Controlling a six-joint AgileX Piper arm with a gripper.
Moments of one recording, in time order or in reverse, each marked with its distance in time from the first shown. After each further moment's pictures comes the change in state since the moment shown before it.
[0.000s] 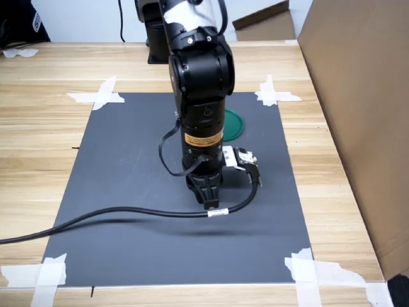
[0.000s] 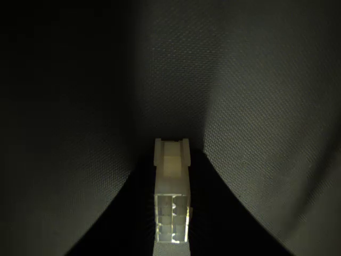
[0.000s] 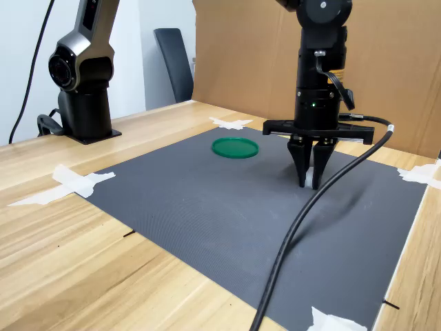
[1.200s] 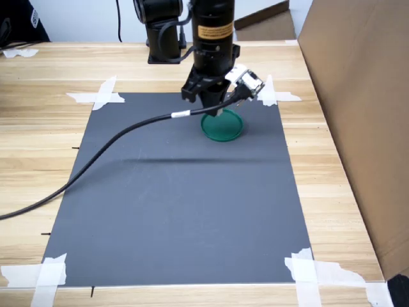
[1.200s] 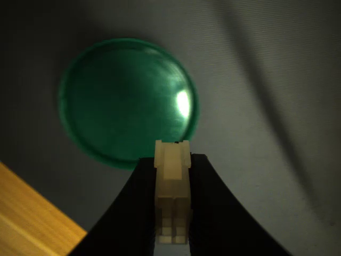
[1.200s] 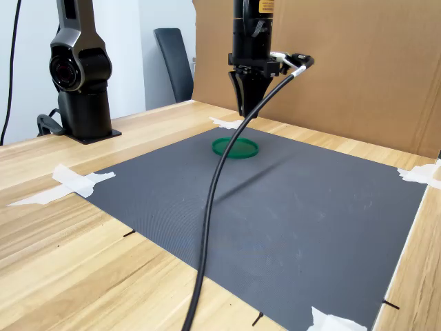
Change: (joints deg) arm 7.8 -24.9 18.9 2.2 8.5 49.8
